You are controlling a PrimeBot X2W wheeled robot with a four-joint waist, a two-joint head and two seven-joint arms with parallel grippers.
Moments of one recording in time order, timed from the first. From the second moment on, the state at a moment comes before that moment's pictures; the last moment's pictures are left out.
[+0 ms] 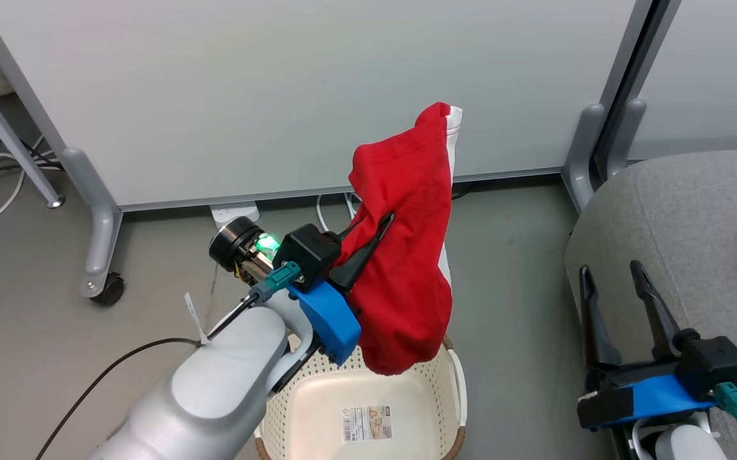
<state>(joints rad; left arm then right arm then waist) -0.80 0.17 -0.92 0.61 -0.48 -0.06 -0.26 -0.12 -0.07 -0.02 0.17 0.07 0.13 -0.26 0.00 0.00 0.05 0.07</state>
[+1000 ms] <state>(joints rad) -0.80 0.15 -0.95 0.61 -0.48 -0.06 -0.26 -0.25 -0.09 0.35 0.27 0.12 0.13 -0.26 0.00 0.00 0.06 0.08</state>
